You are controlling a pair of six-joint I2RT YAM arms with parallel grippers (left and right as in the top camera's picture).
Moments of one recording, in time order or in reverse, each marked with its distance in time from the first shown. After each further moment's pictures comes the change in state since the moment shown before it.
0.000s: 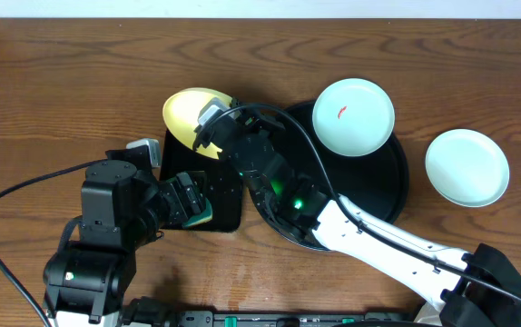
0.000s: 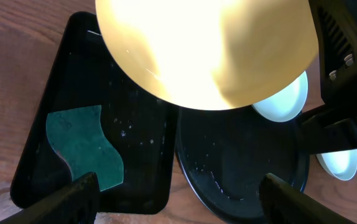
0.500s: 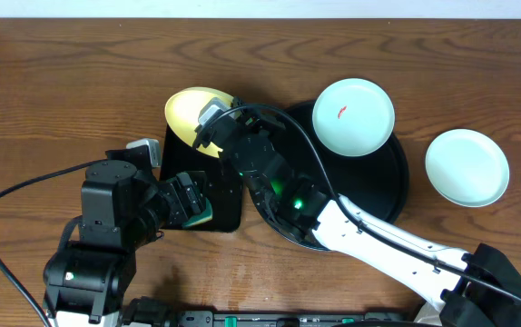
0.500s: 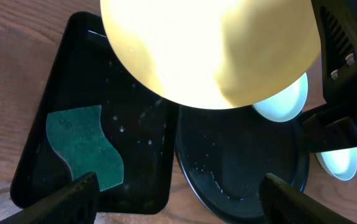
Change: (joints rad) left arm 0.000 0.000 0.000 0.000 0.000 0.000; right arm 0.000 0.000 0.000 0.002 0.008 -0.016
